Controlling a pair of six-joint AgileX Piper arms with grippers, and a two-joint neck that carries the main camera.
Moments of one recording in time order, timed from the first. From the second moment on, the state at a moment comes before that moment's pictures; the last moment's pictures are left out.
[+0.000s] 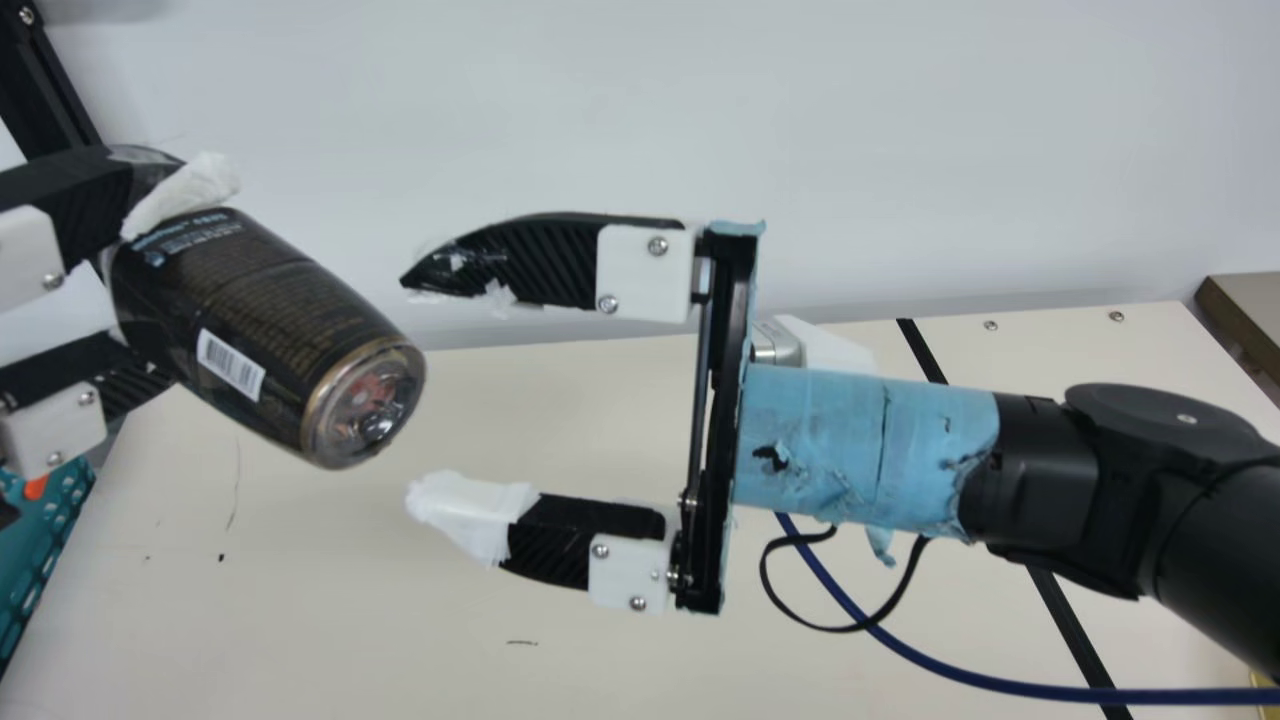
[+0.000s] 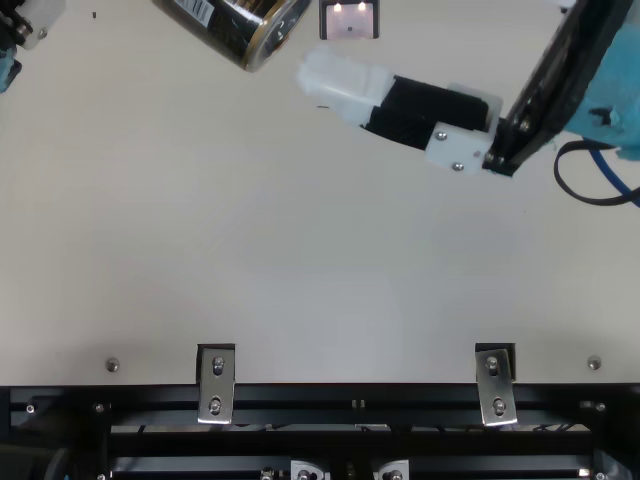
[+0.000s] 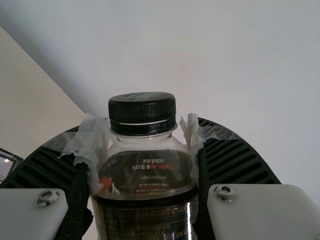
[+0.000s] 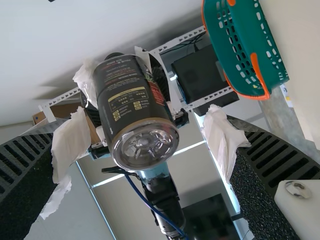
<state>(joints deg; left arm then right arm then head) -4.7 69.0 -55.3 -79.6 26.6 2.4 12.5 84.8 -56.6 100.2 59.6 0.8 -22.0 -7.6</state>
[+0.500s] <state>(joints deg) -4.7 69.0 -55.3 -79.6 26.6 2.4 16.3 87.8 -62.7 100.0 58.5 5.8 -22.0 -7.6</state>
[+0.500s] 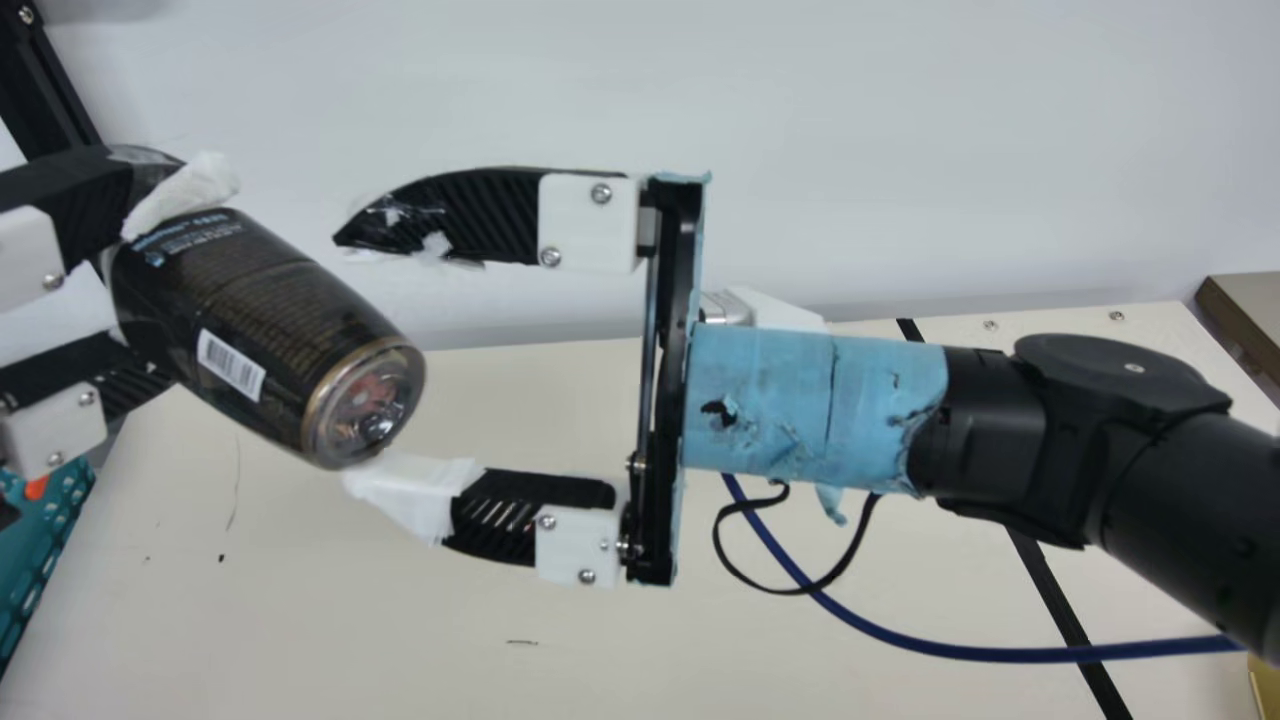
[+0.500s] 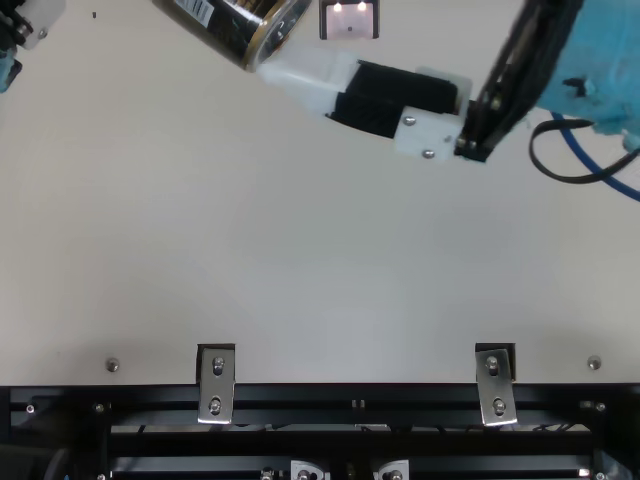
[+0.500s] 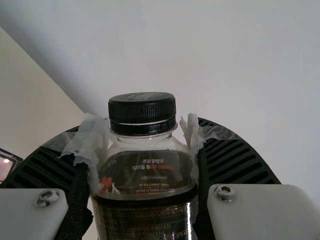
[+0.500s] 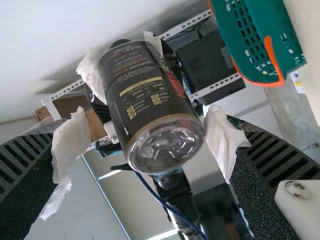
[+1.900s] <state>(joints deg) -4.7 69.0 -55.3 -79.4 26.5 2.5 21.8 91.4 -66.1 95.5 56.8 2.6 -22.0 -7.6</state>
